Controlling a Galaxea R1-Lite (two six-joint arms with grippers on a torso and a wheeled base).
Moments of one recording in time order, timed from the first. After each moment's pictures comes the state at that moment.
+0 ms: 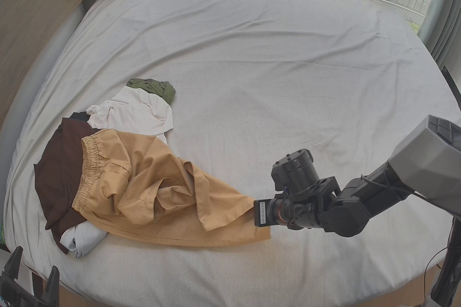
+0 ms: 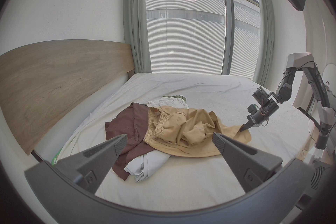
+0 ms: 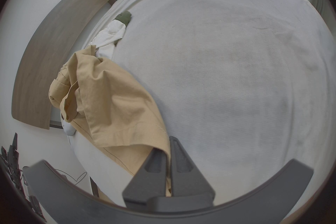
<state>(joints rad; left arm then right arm) 0.00 0.02 -0.02 0.00 -0.02 0.00 0.70 2.13 -0.99 -0.37 -0.10 0.46</state>
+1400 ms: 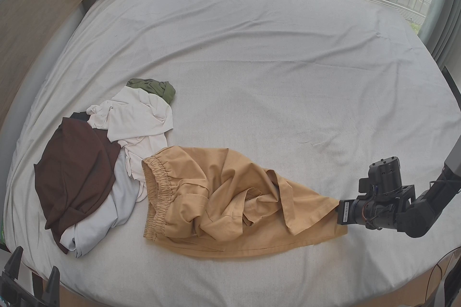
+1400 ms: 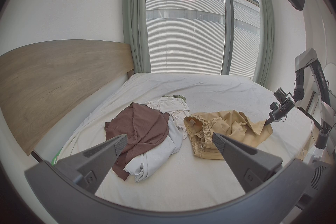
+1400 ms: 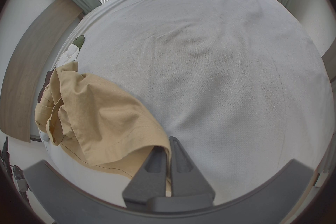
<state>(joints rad) 0.00 0.02 -0.02 0.00 -0.02 0.00 0.34 1.92 -0.47 -0.68 -0.07 0.33</state>
